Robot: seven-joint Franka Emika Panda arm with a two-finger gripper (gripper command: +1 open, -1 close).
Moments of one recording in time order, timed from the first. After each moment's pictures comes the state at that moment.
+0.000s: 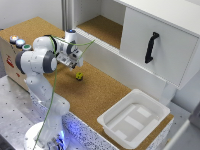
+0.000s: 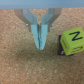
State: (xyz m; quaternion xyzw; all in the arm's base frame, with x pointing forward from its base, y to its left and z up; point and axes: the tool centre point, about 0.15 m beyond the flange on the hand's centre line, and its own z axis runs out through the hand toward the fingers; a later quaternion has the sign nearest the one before) arm 0.369 0.184 0.258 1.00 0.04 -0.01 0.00
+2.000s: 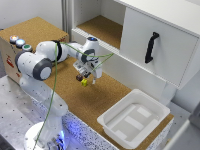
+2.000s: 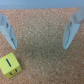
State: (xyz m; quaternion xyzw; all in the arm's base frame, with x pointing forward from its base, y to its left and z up) arm 0.377 0.008 0.278 0.99 -0.12 -0.01 0.03
